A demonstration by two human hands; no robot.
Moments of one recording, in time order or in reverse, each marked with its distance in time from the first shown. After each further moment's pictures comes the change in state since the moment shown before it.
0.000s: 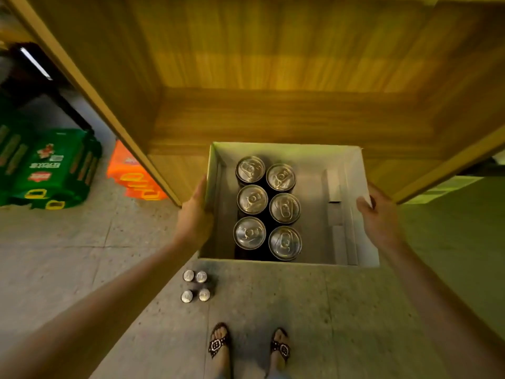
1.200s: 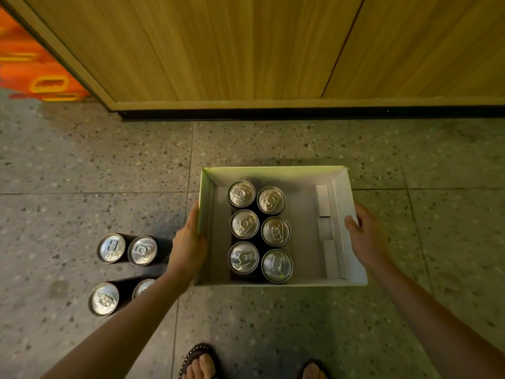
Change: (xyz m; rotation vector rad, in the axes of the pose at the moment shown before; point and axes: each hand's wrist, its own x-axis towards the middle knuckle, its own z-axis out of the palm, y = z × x) left_hand 0.134 -0.474 0.436 -0.031 -0.124 -0.172; right_hand -0.029 0.488 0.482 0.069 -0.144 0.241
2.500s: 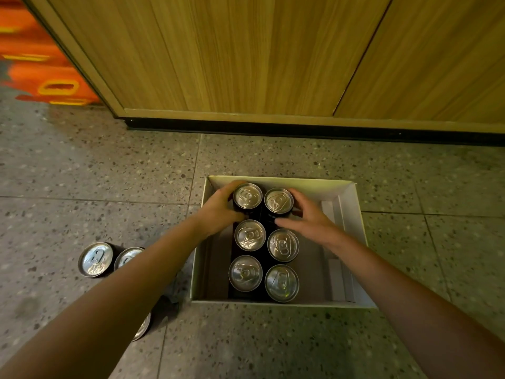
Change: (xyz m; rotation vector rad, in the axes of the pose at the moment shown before) left_hand 0.090 0.027 0.015 -0.179 -0.303 0.296; right_hand 0.061 -0.040 0.091 0.150 -0.543 -0.225
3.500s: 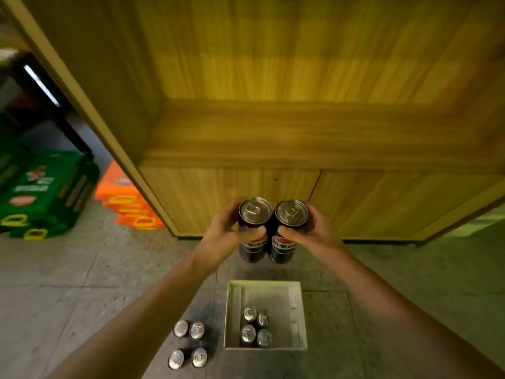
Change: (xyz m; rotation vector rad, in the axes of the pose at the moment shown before) left_hand -0.208 0.491 -0.192 -0.379 0.093 0.136; right_hand -0.192 -0.529 -0.185 0.234 0.231 -0.156
